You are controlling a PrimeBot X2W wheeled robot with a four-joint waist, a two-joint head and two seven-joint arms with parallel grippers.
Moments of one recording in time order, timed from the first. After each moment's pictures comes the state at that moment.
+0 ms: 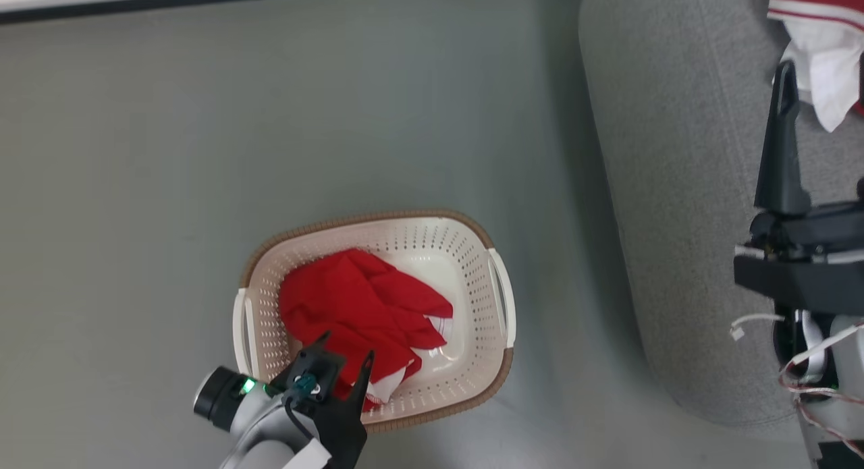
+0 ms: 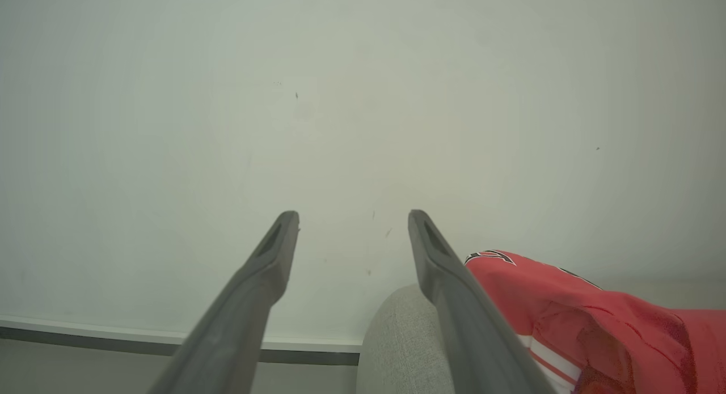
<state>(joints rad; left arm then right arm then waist) -0.35 0.12 -0.50 0.63 -0.19 -0.01 -0.07 -0.38 -0.26 0.12 -0.18 0.19 -0.11 -0.21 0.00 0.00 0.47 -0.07</state>
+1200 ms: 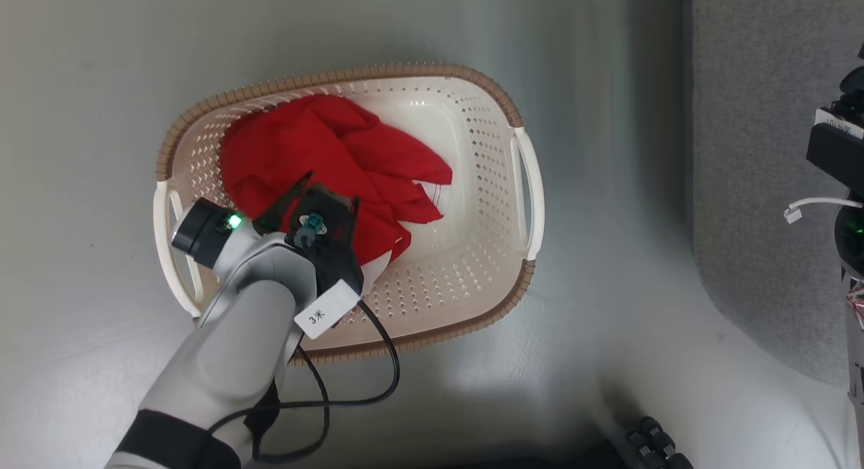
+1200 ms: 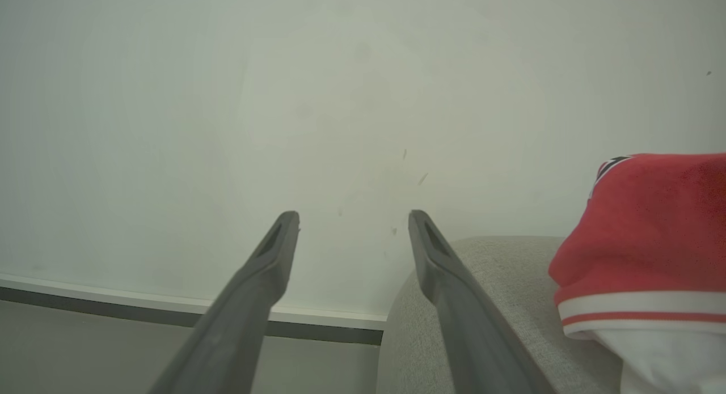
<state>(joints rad) -0.80 0.07 -0.53 0.88 -0.10 0.00 -0.04 -0.68 -0.26 0.10 -0.29 0.17 -0.11 -0.21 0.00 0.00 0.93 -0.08</state>
